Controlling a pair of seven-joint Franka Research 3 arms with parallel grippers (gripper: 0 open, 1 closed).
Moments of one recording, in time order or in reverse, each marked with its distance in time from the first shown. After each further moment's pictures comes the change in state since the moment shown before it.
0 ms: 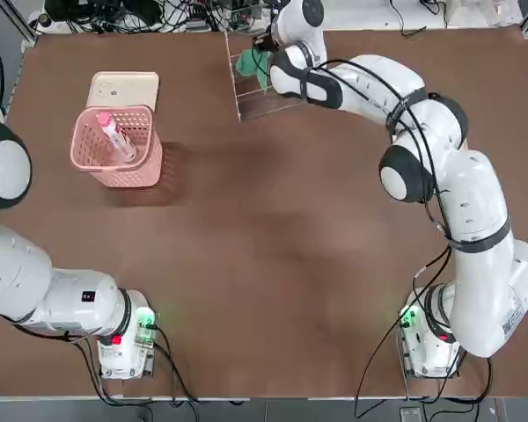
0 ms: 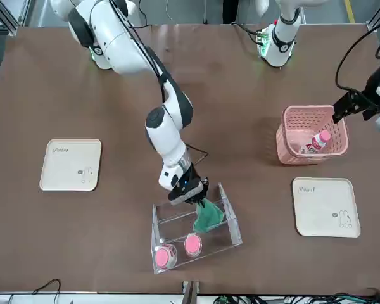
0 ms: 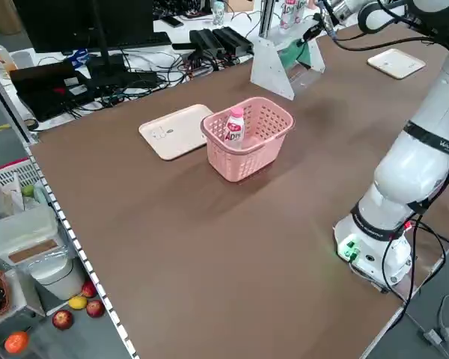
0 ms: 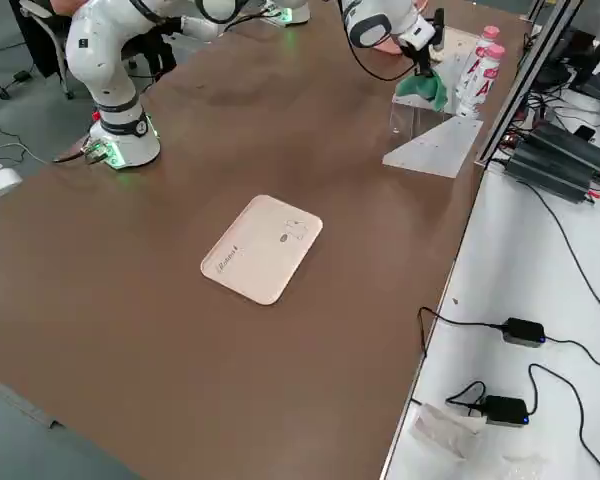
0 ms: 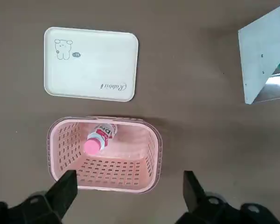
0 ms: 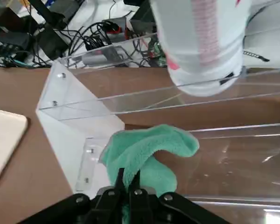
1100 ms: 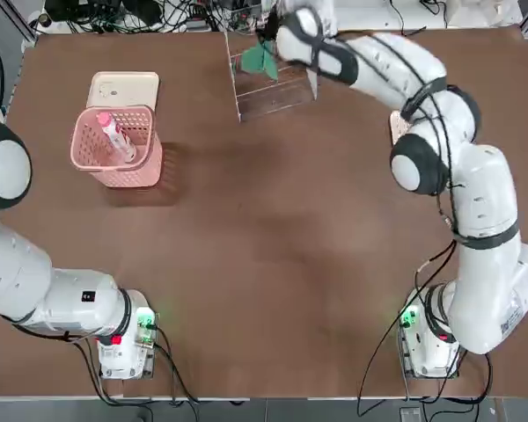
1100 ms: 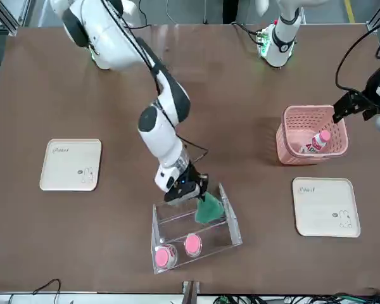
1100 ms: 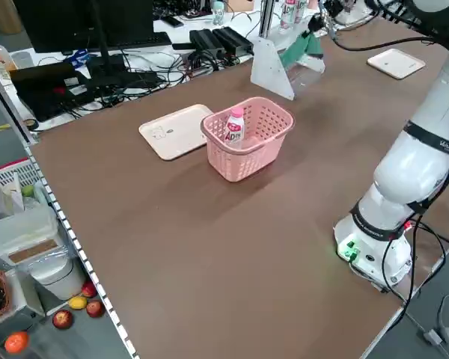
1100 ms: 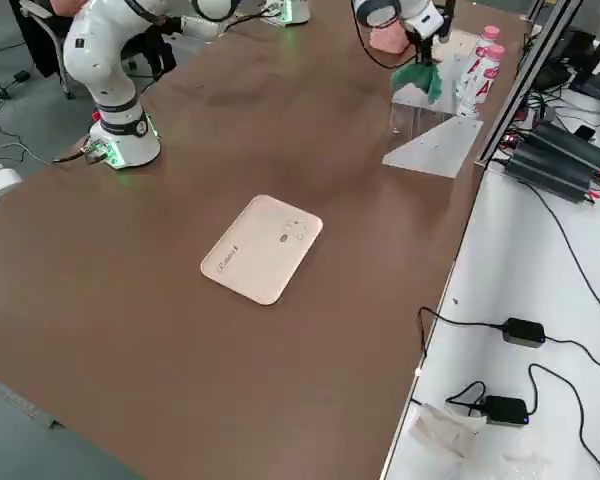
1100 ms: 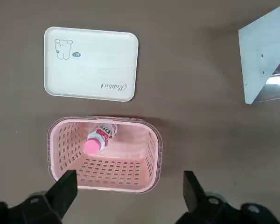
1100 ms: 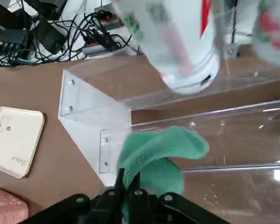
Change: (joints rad) left arm 0.000 0.000 0.000 -0.001 0.000 0.000 0.000; right arm -0.102 -0.106 0.074 0.077 0.033 -0.355 0.019
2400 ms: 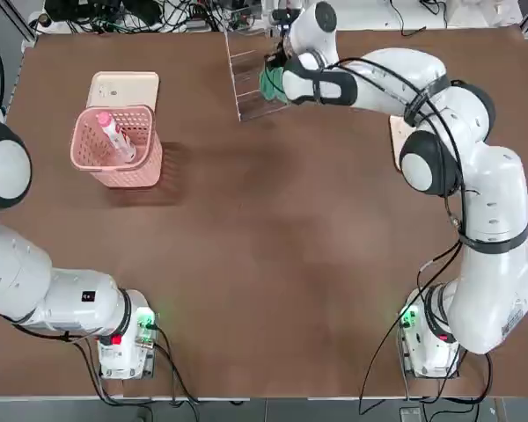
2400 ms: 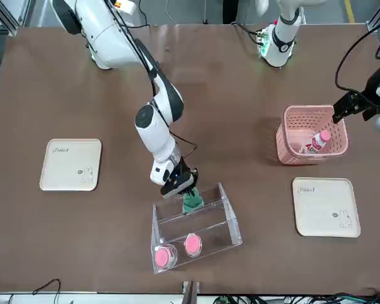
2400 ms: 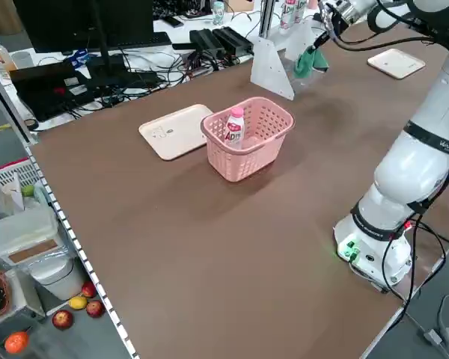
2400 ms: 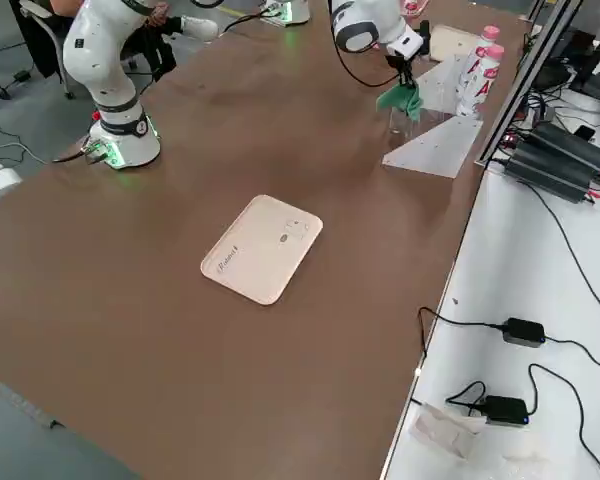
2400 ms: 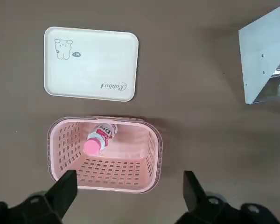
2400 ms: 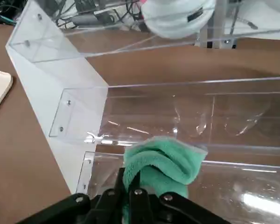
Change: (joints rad) left arm 0.000 0.000 0.000 -0.001 0.000 0.001 0.000; right arm 0.024 -0.056 0.007 -0.393 -0.043 0.396 -0.191
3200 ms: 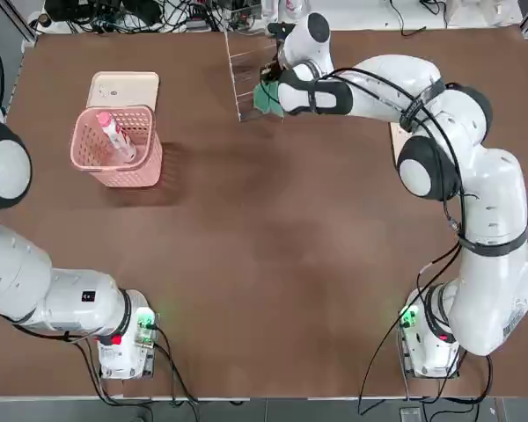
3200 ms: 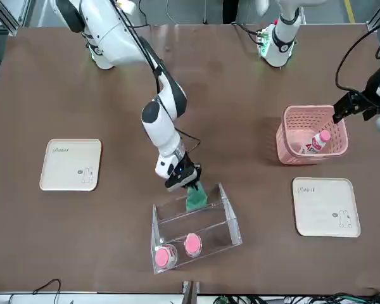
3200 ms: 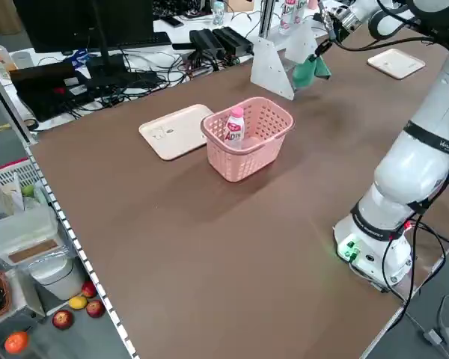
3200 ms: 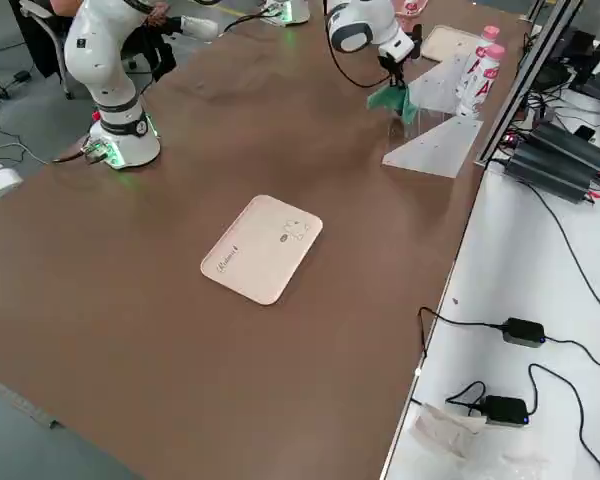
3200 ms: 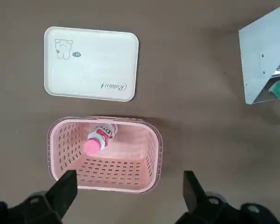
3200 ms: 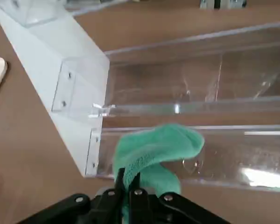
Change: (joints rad) left arm 0.001 0.000 0.000 0.000 0.000 0.000 0.000; right arm 0.039 -0.015 -0.007 -0.012 0.002 -0.118 0.115
